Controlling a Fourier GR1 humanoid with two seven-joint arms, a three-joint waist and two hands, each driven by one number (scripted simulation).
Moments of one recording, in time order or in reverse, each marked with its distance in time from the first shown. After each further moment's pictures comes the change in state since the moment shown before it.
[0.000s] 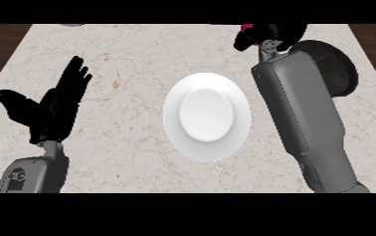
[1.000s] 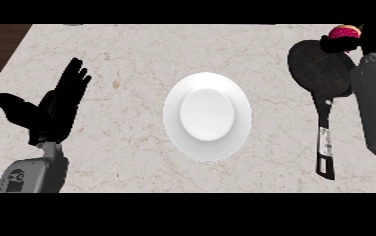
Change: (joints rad) left arm 0.010 -0.005 0.015 0.007 -0.005 -0.022 -0.023; right arm 0.119 -0.348 -0.335 0.384 -0.240 -0.438 -0.471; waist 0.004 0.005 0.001
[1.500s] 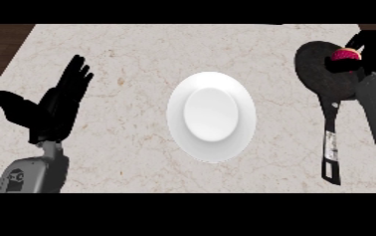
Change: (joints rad) left arm -0.010 -0.004 -0.009 -0.029 0.005 -0.011 0.024; right arm -0.024 -0.072 -0.082 0.378 -0.066 -0.167 -0.226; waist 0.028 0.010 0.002
